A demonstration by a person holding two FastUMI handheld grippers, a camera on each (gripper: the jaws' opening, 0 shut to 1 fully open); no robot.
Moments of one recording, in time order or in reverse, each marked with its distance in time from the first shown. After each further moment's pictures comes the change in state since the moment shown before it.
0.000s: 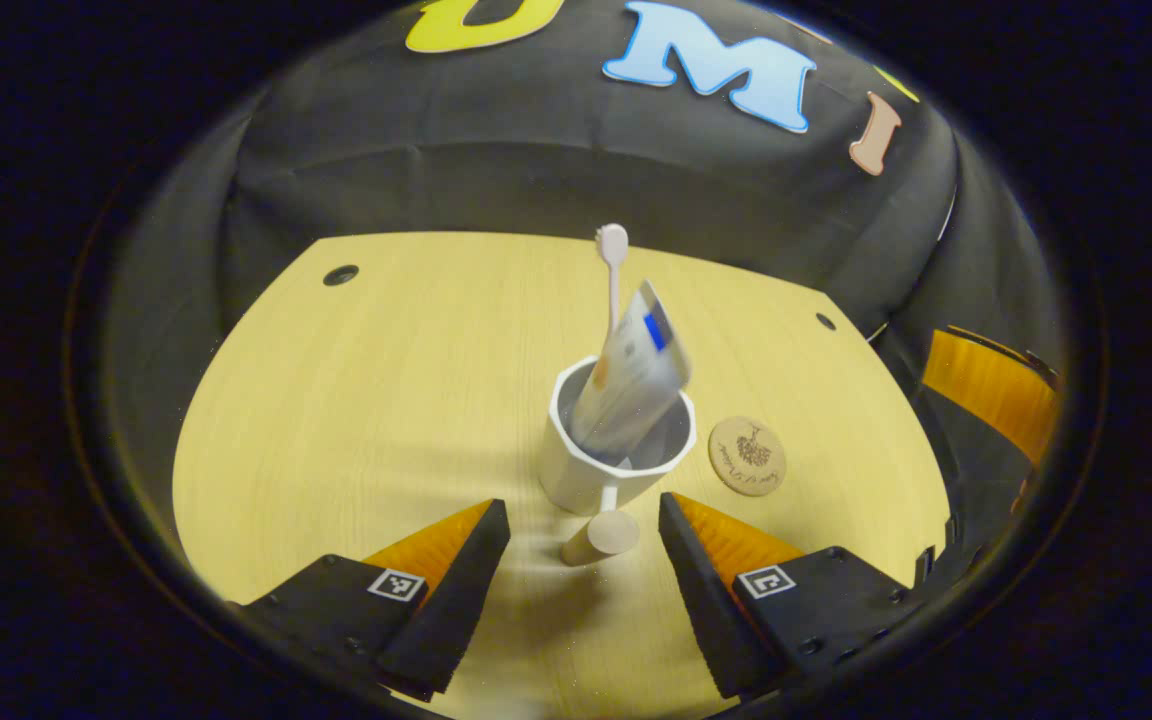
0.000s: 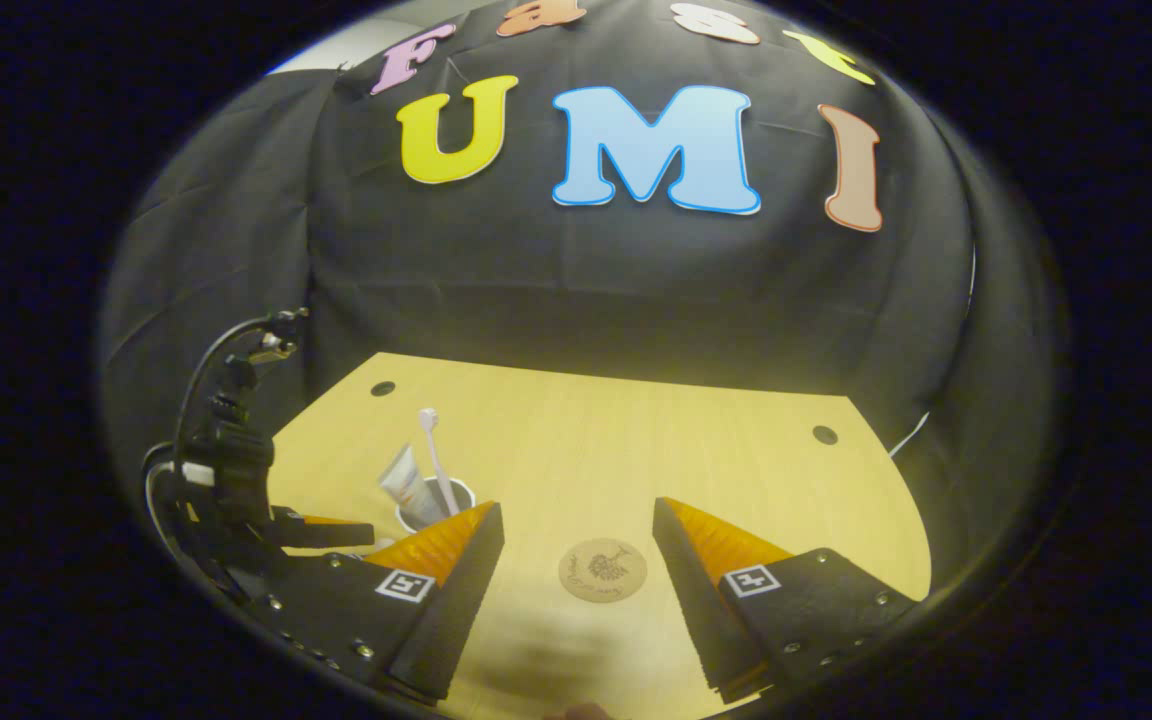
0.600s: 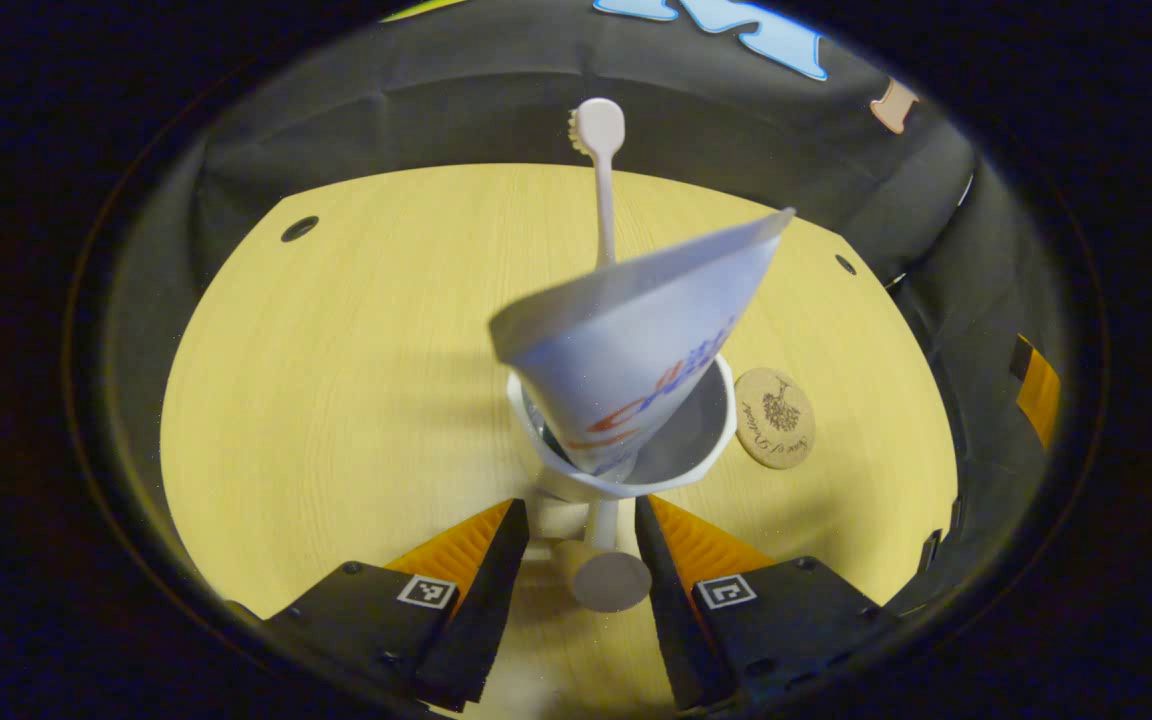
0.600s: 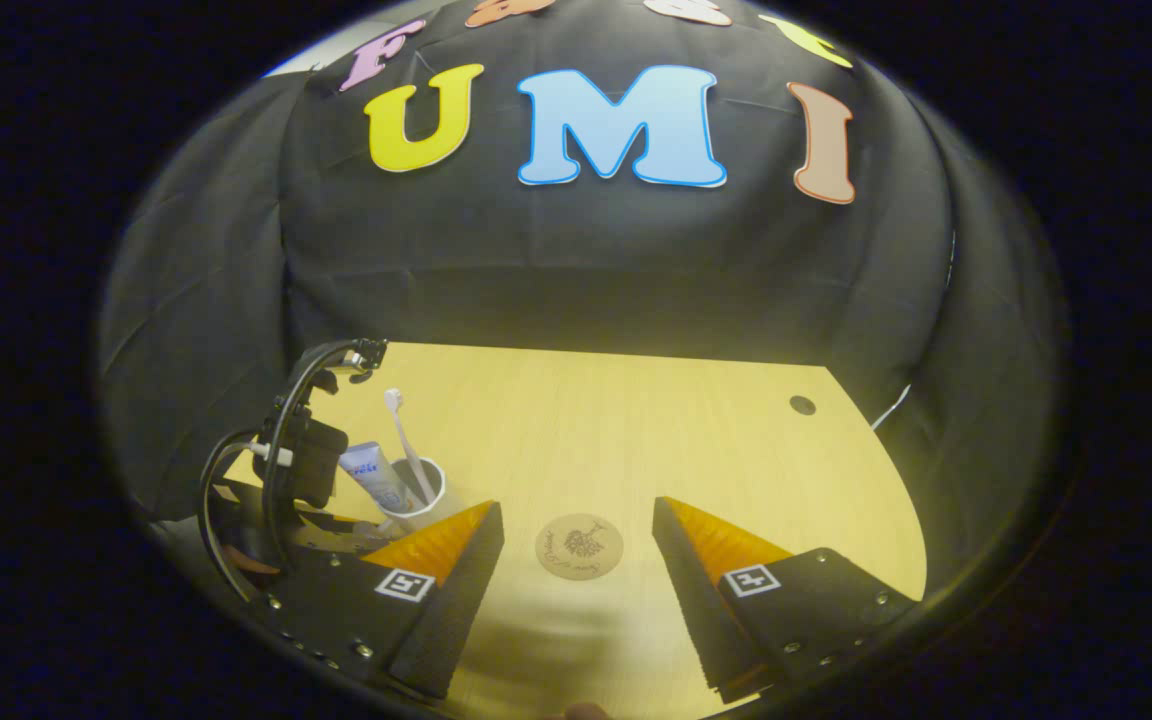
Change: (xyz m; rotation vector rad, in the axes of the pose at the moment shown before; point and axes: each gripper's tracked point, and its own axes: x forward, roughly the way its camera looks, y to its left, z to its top) left arm 0.042 0.003 -0.018 0.013 0.197 0.016; right arm -0.008 -0.021 -0.014 0.056 0.063 -0.046
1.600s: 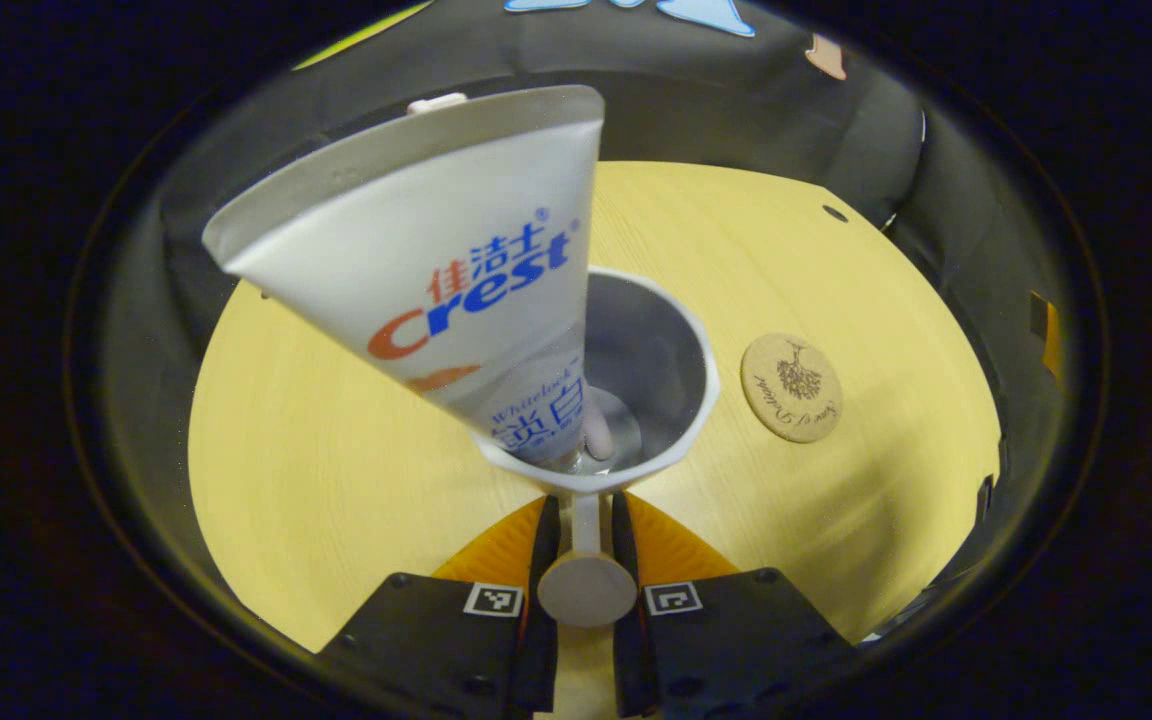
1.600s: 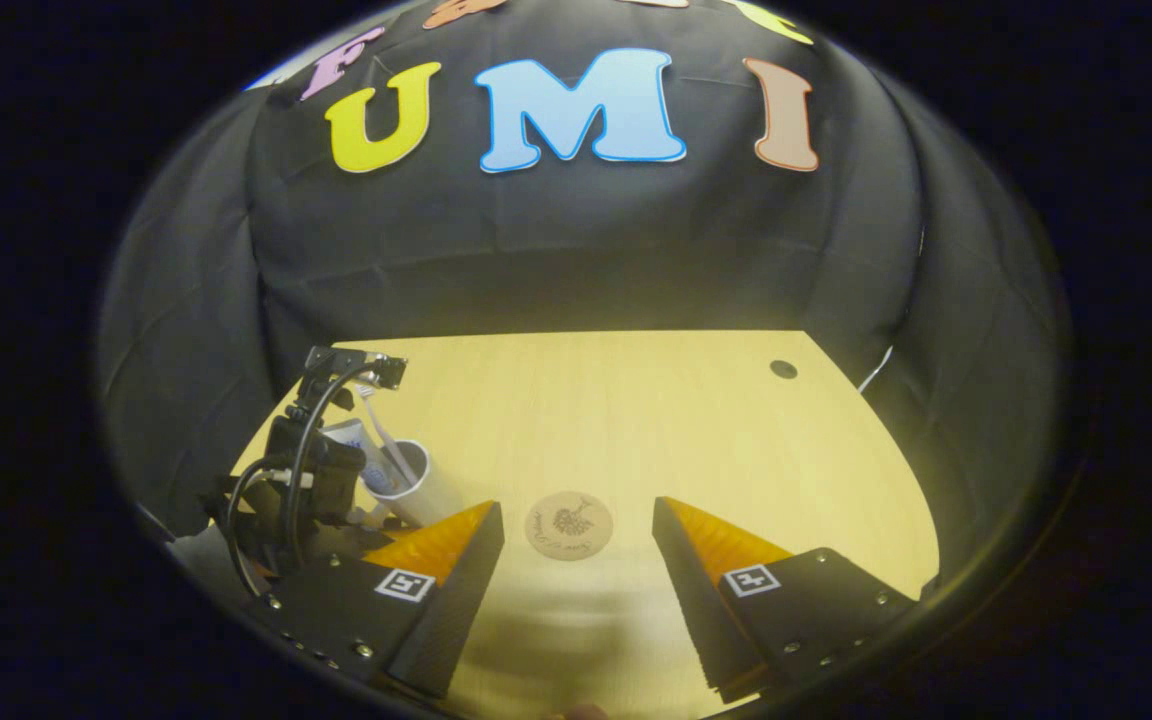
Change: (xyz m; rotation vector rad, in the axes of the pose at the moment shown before) left arm 0.015 -0.002 0.000 0.193 -0.006 0.061; right arm -0.004 -0.013 -0.019 0.086 0.048 -0.040
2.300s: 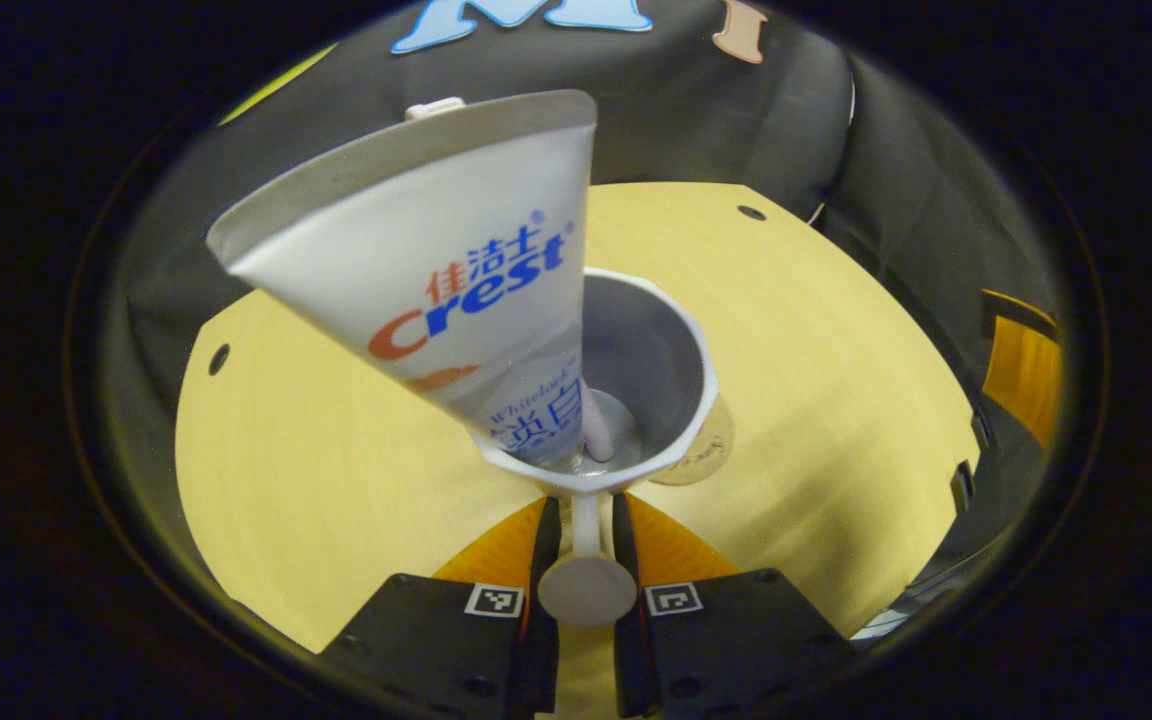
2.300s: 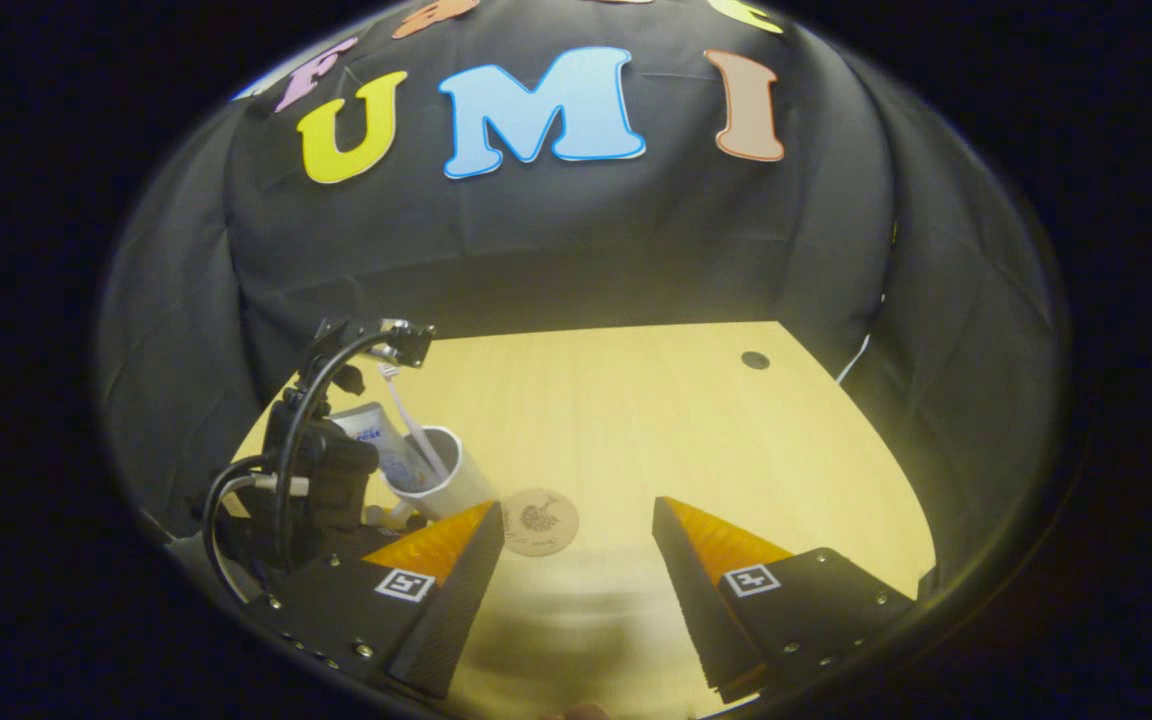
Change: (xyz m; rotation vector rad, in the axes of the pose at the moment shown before) left arm 0.000 -0.102 0.031 0.144 -0.054 -0.132; right arm -0.006 -0.042 -0.005 0.050 0.000 -0.048
